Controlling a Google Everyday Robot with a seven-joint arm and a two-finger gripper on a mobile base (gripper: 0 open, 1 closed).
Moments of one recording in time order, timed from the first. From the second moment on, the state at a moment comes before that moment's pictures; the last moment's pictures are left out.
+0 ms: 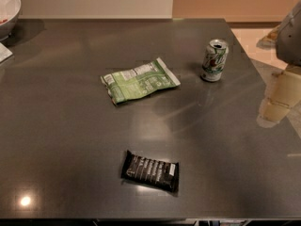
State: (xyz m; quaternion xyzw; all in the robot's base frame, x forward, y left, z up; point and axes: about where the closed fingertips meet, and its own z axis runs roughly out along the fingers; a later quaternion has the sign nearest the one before) arm 0.438 -0.217 0.976 -0.60 0.78 -0.03 0.16
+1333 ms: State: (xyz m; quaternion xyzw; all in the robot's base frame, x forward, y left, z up) arm 0.481 -0.187 0.970 -0.63 0.75 -0.02 0.18
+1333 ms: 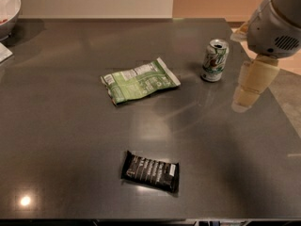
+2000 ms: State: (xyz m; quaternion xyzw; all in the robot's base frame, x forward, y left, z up) arm 0.555 -0.133 0.948 -0.68 0.70 -0.01 0.21
